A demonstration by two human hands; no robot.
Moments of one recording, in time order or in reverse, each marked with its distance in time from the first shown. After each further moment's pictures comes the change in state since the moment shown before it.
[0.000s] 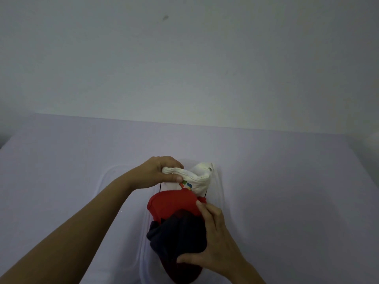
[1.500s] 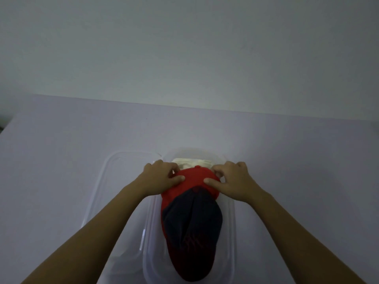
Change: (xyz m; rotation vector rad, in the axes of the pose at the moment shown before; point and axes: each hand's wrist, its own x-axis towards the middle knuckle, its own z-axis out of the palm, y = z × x) left_hand -0.006 -0.019 0.036 0.503 -0.021 -0.408; right_hand 0.101 0.057 -0.058 -0.357 -0.082 0.088
